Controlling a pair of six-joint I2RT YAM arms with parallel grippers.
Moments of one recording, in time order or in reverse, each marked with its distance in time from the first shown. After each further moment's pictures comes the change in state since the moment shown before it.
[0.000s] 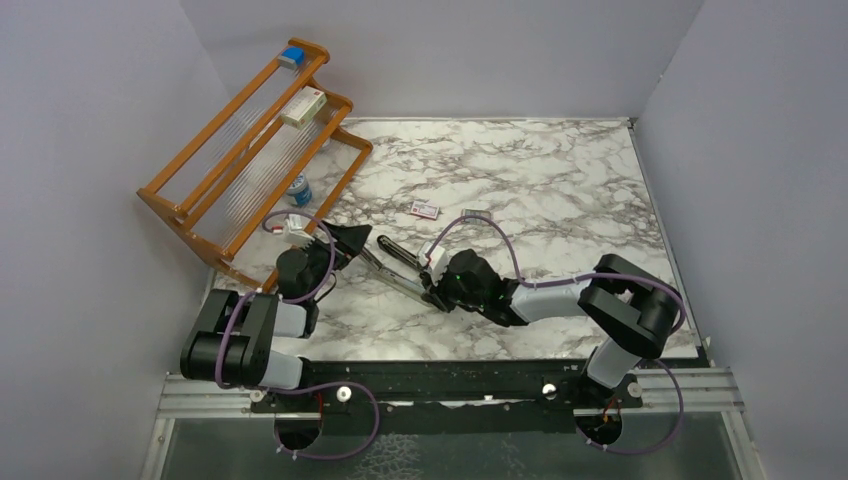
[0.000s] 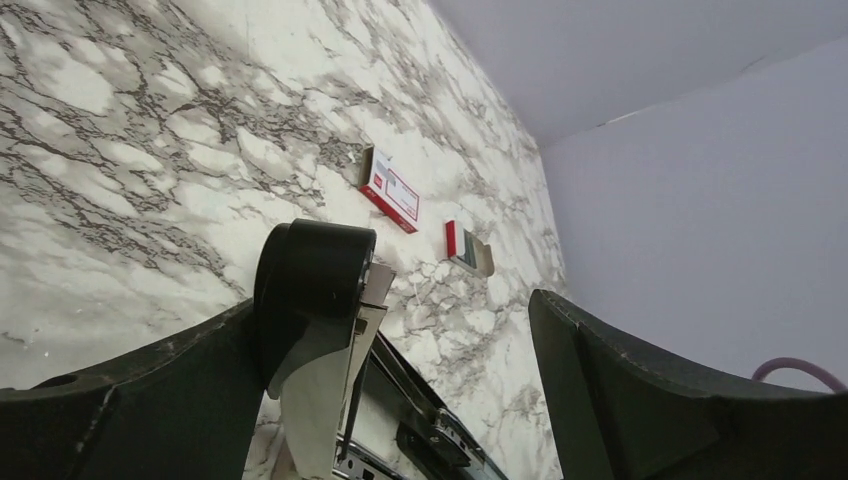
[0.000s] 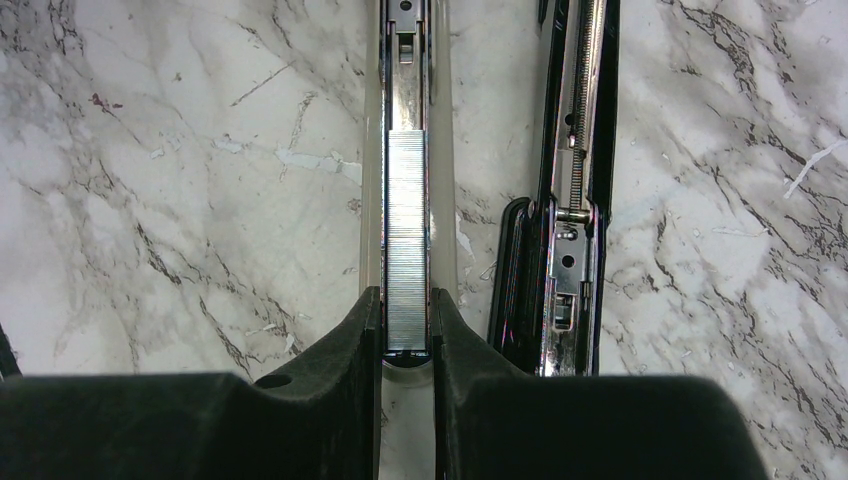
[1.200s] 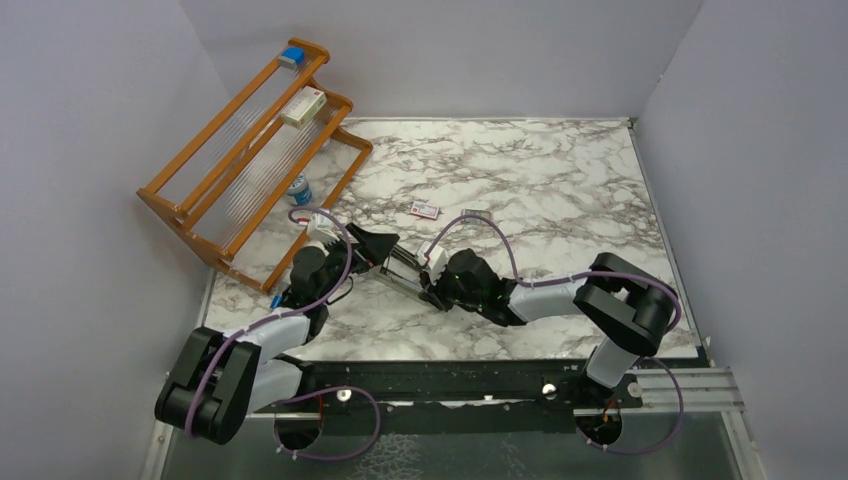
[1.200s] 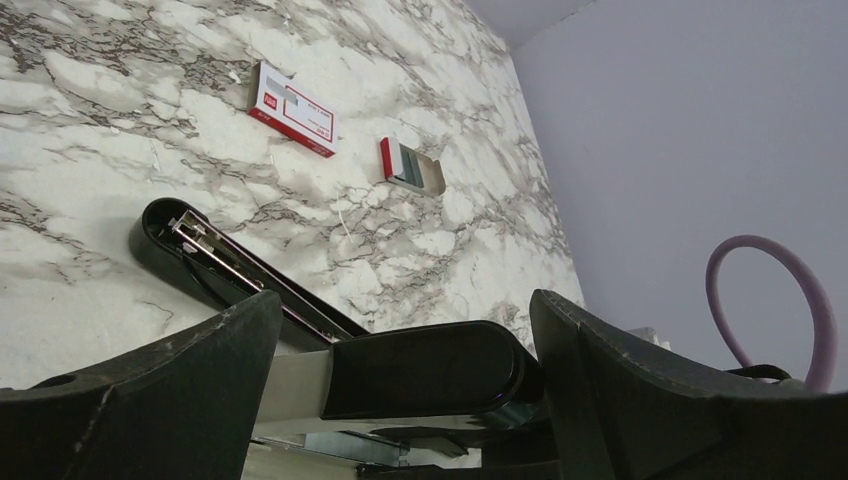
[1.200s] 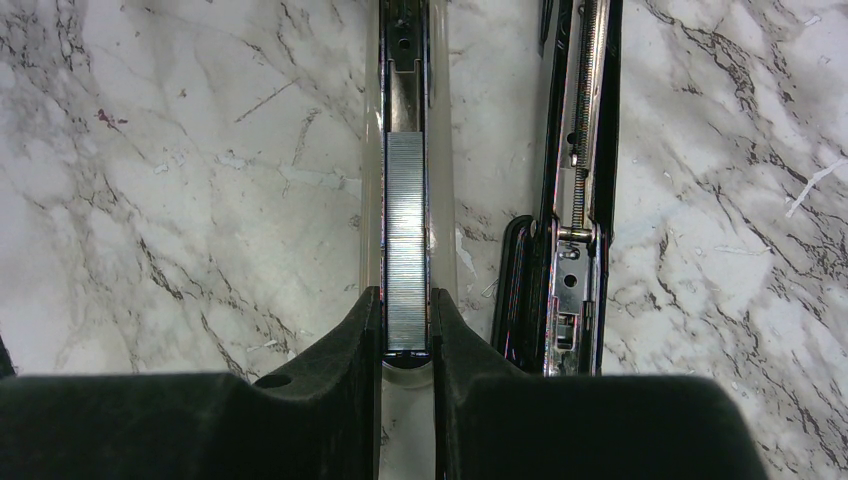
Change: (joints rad) left arm -0.215 -0.271 0.063 -0.354 -0.046 0.109; right arm 0.000 0.022 0.010 0.031 -0.007 0.006
